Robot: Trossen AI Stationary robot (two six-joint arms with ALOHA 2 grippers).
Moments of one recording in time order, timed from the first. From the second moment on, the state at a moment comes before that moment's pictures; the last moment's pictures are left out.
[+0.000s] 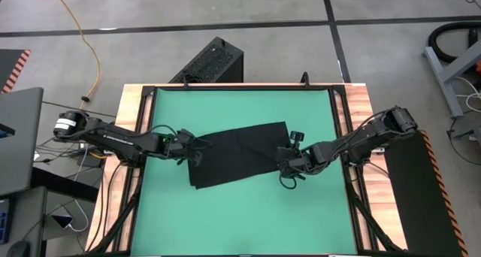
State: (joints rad) left arm -0.07 1.20 0.52 -0.39 -0.40 -1.01; right arm 0.28 1.43 0.78 -0.53 0.66 0.29
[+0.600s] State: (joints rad) left arm -0.03 1.19 0.75 -0.78 -0.39 -0.87; right arm 0.28 1.43 0.78 -0.53 0.65 0.32
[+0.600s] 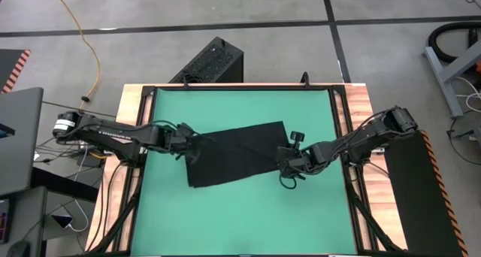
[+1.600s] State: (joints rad) left arm 0.07 1.15 0.74 -0.81 -0.27 -0.66; right arm 0.46 1.43 0.76 -0.55 0.61 0.16
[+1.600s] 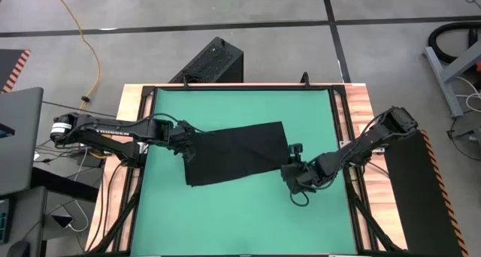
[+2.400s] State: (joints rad) left arm 0.07 1.15 0.74 -0.80 -0.28 -0.62; right arm 0.40 1.43 0.70 -0.57 0.58 0.15
